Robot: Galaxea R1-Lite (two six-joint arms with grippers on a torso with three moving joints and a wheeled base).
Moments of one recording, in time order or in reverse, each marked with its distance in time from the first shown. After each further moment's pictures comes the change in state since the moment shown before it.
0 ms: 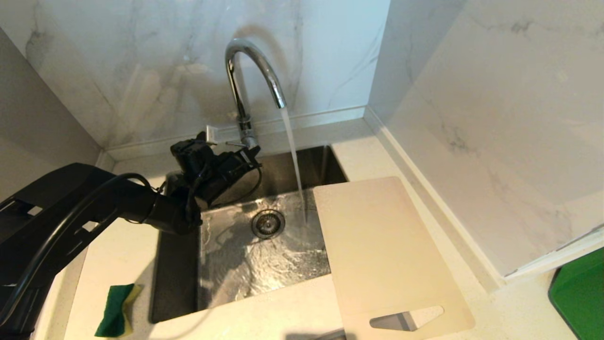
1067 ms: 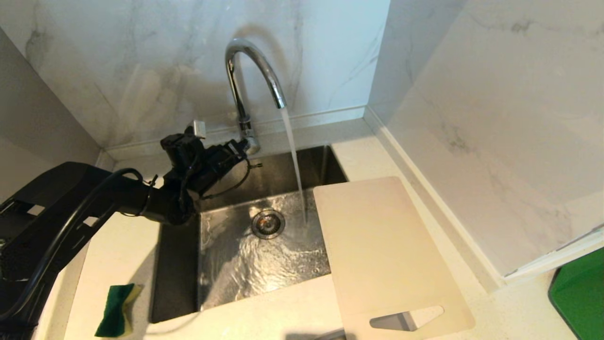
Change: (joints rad) left arm 0.067 0.038 -0.110 0.050 -0.003 -0.033; right arm 0.000 0.000 0.000 0.000 0.000 0.000
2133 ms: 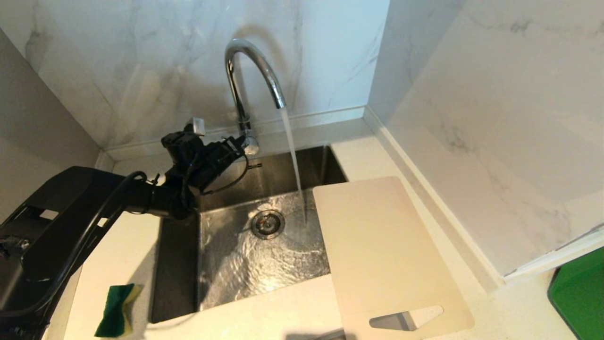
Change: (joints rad) left arm 0.048 0.073 -0.142 0.042 0.001 0.002; right arm 0.000 0.000 0.000 0.000 0.000 0.000
